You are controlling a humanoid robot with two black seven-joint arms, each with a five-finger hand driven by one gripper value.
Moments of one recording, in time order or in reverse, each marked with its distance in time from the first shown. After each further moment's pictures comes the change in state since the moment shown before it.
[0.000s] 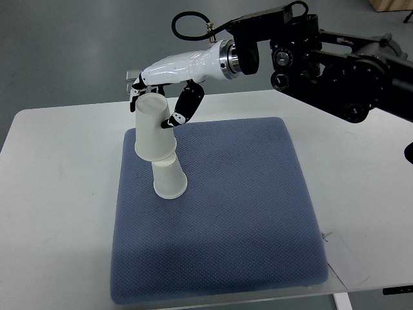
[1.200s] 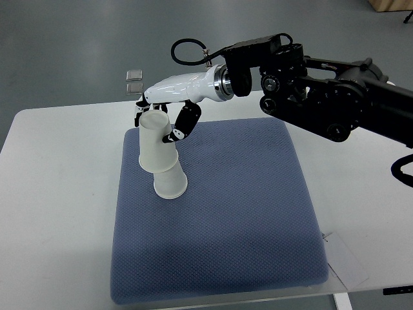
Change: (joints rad) left arm 0.000 0.000 0.000 0.000 0.000 0.000 0.000; right arm -0.076 0.049 -0.018 -0.043 -0.025 -0.044 -0.035
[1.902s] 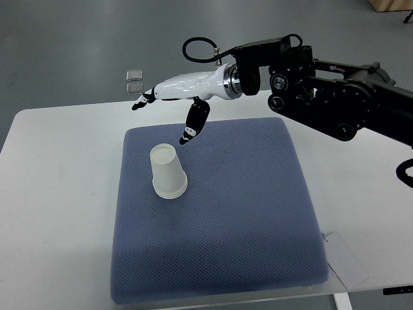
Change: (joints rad) left arm 0.000 0.000 0.000 0.000 0.000 0.000 0.000; right arm -0.028 -0.043 0.060 -0.014 0.023 -0.012 0.002
